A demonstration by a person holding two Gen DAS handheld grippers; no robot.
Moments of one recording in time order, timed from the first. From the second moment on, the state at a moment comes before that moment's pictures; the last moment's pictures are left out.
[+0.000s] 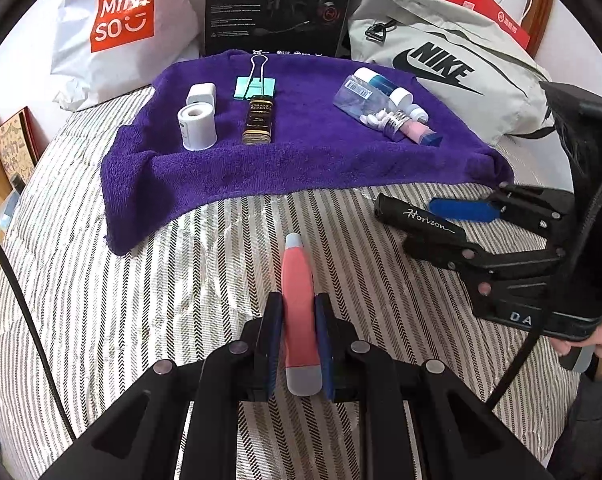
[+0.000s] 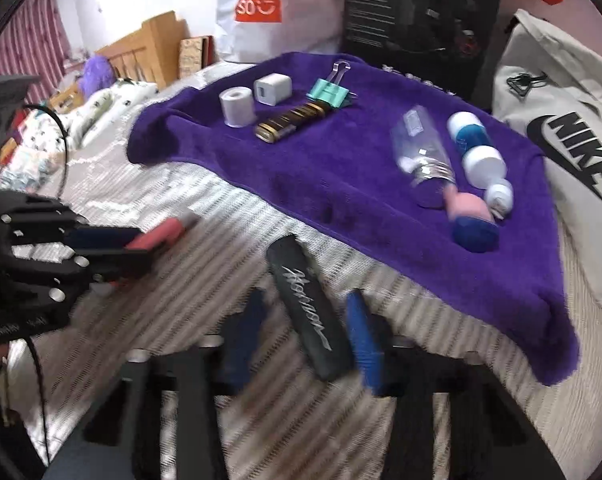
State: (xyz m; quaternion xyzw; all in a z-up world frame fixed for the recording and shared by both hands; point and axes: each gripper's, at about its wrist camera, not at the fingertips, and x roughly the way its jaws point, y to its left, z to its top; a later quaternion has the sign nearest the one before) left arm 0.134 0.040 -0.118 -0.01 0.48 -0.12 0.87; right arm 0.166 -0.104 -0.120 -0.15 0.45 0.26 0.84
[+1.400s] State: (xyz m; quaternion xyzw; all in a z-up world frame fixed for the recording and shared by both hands) left arm 0.118 0.044 -0.100 0.00 0.47 -0.11 0.87; right arm 0.105 -0.172 -0.090 -0.08 0.48 0.23 0.84
